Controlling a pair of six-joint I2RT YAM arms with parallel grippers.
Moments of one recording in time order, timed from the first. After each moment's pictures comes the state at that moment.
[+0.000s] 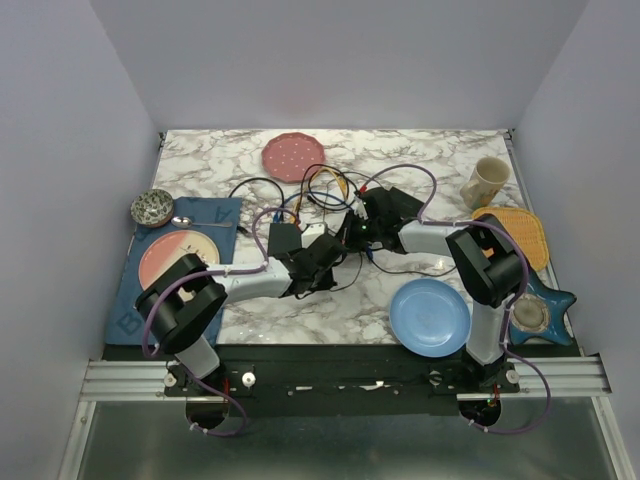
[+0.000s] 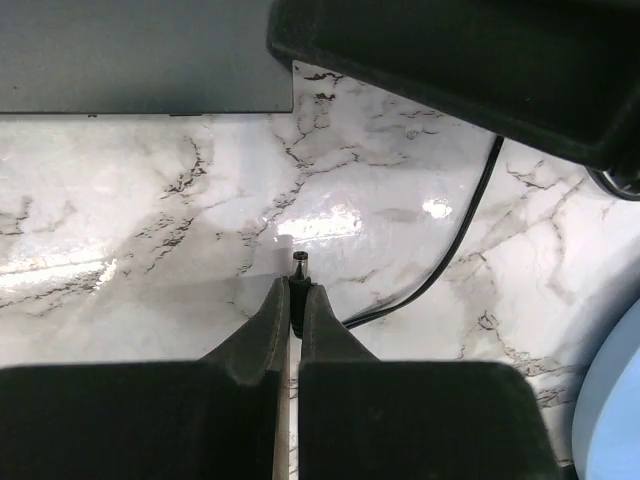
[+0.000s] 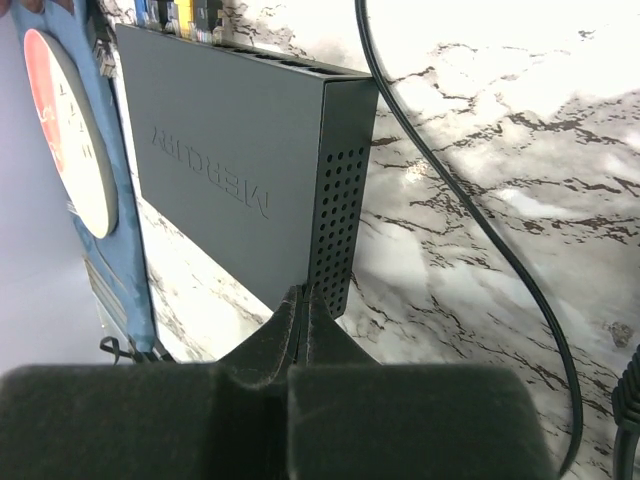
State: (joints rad) left arm -0.89 1.62 0.83 -0.16 -0.22 -0.89; right arm 0.57 1.93 1.05 0.14 -0.42 0.80
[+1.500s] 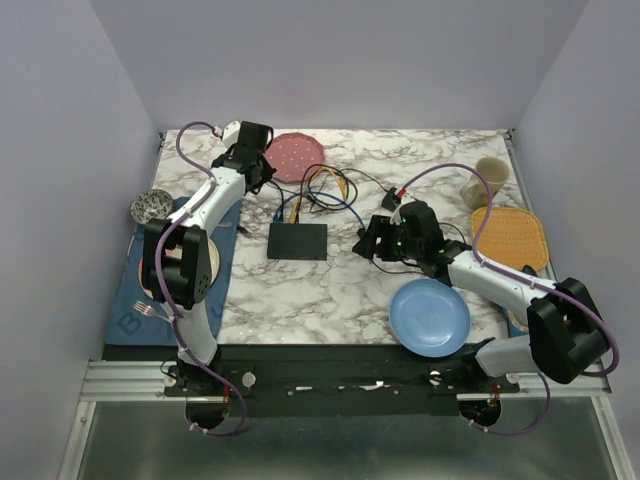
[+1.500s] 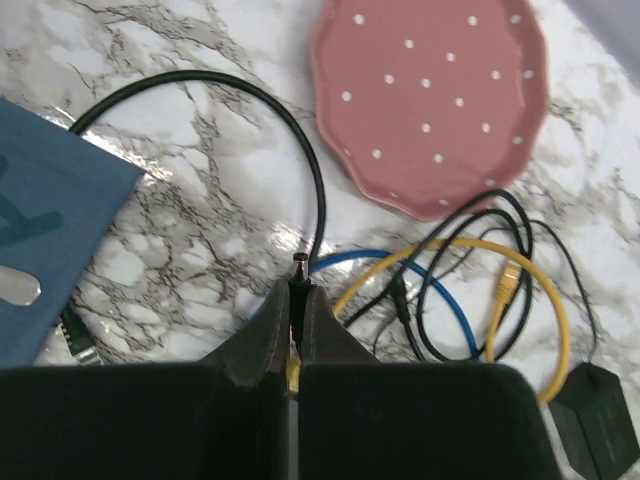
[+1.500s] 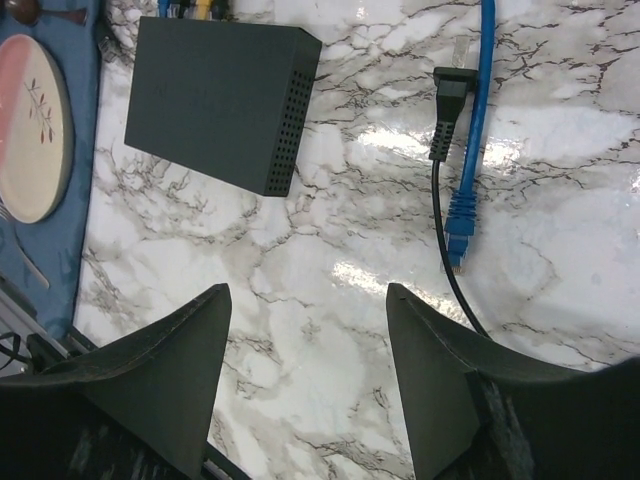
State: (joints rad) left arm -0.29 1.82 1.52 -0.46 -0.27 -0.79; right arm 0.56 1.36 0.73 0.01 -0.17 0.60
